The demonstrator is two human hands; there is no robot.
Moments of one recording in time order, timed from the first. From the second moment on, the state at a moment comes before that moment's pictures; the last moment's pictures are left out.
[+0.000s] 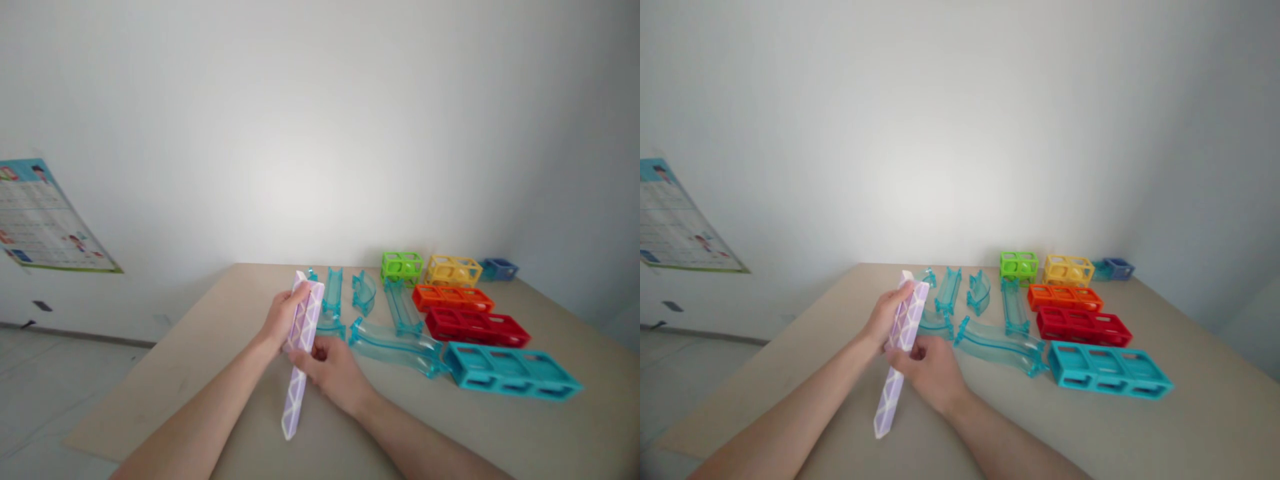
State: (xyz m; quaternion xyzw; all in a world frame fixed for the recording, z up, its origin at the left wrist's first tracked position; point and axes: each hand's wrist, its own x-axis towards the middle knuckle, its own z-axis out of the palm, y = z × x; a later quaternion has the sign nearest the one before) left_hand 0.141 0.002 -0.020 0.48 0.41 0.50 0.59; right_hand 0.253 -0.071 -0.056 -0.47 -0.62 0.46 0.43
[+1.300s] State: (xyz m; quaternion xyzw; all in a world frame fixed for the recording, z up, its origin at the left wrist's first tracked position) left_hand 0.131 -0.009 0.005 0.29 0.20 0.38 0.85; right_hand 0.257 -0.080 -0.042 -0.56 -0.72 0.17 0.39
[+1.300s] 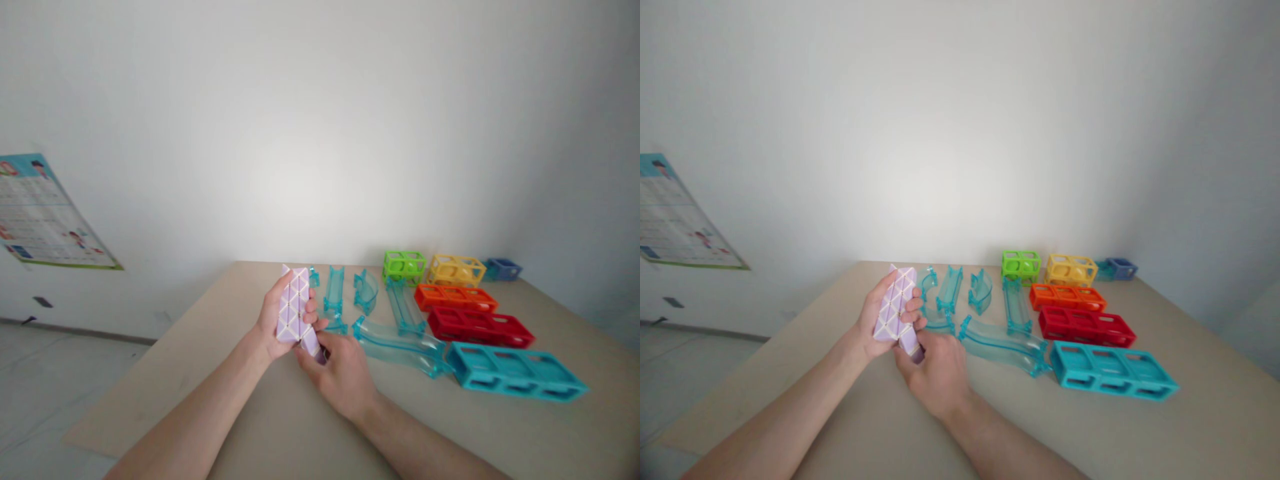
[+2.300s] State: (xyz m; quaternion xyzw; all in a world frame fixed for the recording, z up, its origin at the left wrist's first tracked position) left_hand 0.116 0.012 0.004 0.27 0.23 0.57 0.74; right_hand 0.260 -0.092 -0.030 -0.45 -0.72 0.05 0.52
